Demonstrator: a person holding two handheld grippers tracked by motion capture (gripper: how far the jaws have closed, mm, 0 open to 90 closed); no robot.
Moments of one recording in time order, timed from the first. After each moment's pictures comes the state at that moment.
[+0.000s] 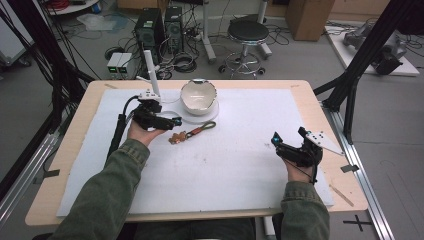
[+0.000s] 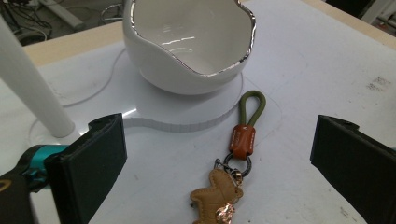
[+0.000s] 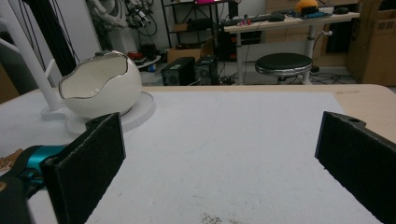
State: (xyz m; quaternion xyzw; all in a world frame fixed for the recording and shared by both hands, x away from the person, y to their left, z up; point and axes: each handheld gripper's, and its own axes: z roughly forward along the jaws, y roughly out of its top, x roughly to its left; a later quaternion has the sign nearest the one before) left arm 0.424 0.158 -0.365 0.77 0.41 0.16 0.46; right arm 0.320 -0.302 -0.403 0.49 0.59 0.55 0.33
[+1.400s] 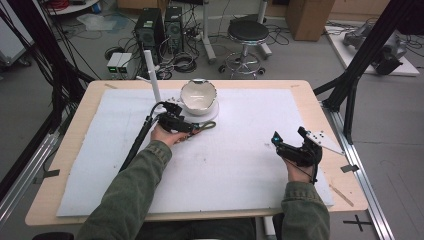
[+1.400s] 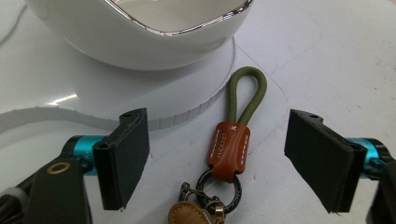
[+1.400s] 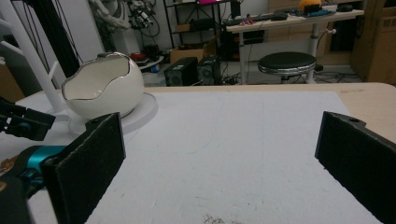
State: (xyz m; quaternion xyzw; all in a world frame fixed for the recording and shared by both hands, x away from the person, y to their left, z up) left arm 0.457 0.107 -0.415 0.79 0.44 0.09 0.42; right arm 0.322 -0.303 -0.403 0.49 0.59 0.56 0.32
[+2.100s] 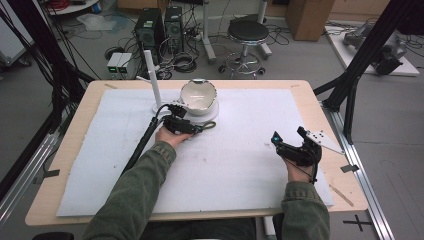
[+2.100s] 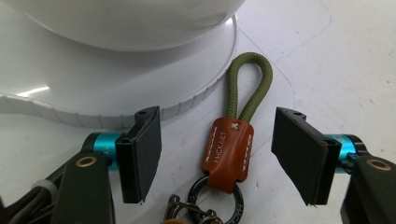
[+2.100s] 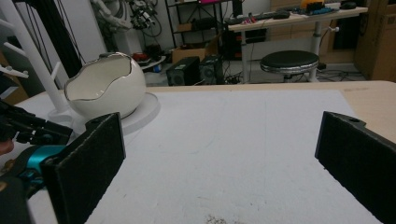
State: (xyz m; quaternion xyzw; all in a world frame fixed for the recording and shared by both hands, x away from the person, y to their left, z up) left arm 0.466 0.097 -0.432 0.80 0.44 0.07 0.41; right arm 0.323 -0.303 -0.404 0.49 0.59 0.56 0.32
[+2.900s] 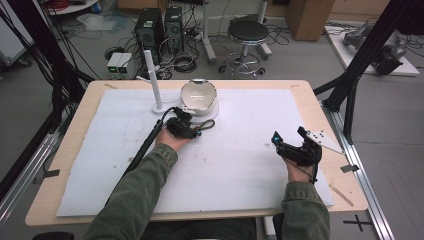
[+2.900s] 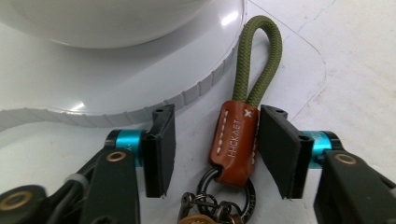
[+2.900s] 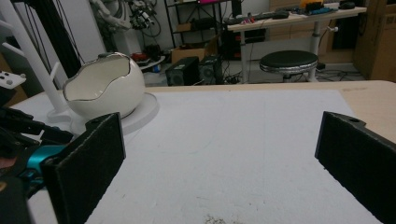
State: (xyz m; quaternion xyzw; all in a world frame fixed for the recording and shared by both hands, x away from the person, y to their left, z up) left arm 0.454 0.082 -0.435 0.84 0.39 0.16 0.35; right arm 0.324 -0.304 -0.404 0.49 0.59 0.56 0.32
